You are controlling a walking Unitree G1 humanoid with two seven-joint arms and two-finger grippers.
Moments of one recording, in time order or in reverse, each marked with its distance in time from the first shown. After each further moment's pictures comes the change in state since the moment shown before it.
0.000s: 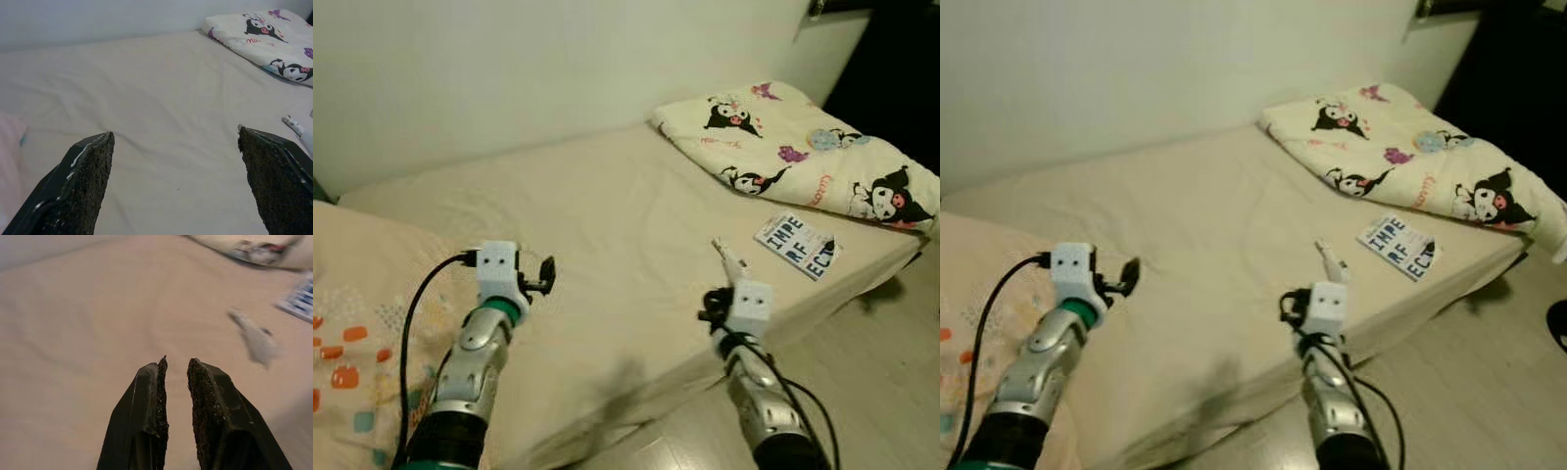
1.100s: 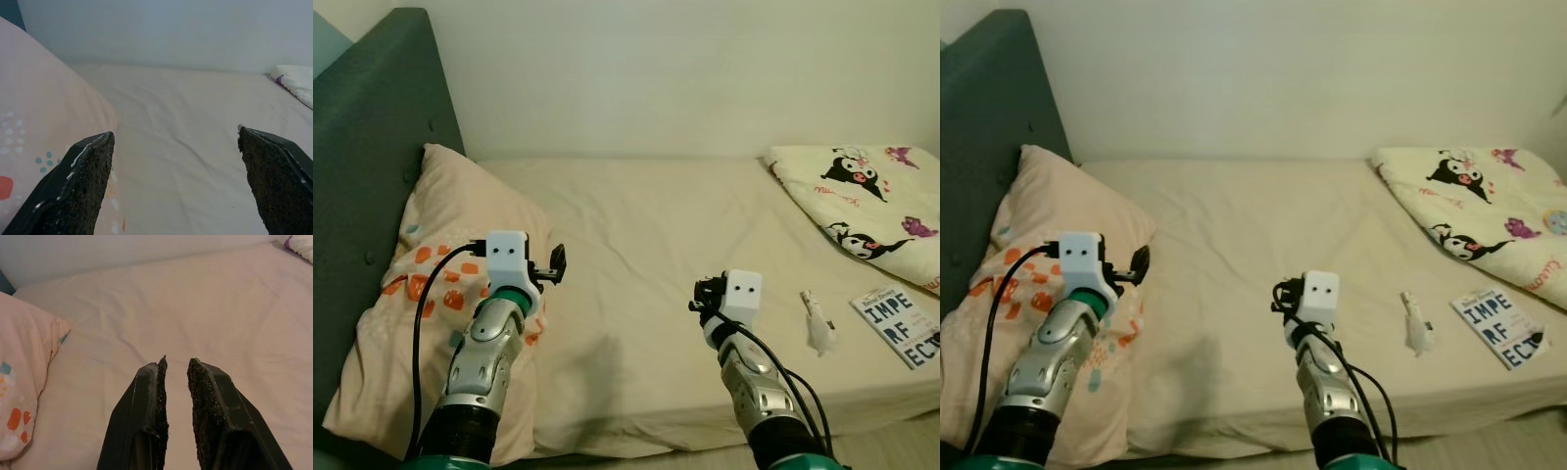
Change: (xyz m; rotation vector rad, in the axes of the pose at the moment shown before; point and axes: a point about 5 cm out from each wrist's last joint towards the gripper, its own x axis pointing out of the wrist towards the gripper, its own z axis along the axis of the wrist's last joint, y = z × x) left arm 0.006 -0.016 0.015 -0.028 -0.046 -0.017; right arm 0.007 -0.002 0.007 0.073 -0.011 0.011
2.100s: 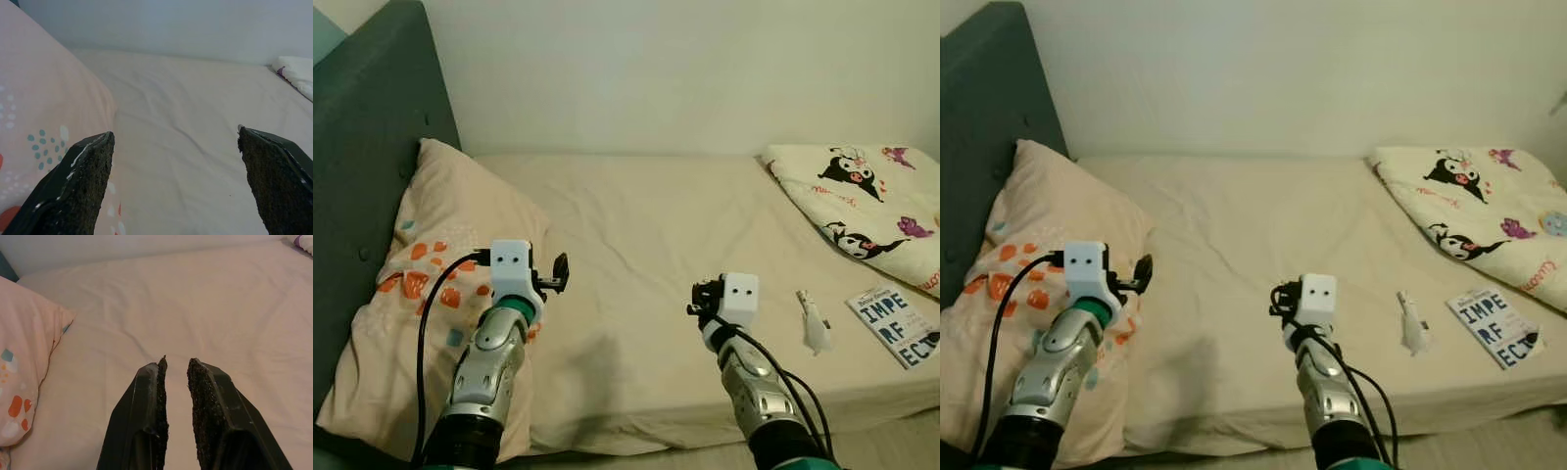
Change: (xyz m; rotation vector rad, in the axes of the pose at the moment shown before) left arm -0.005 -0.005 -0.010 -0.005 0.031 0.005; right arm -0.002 0.002 -0.004 -0.022 0.010 0.027
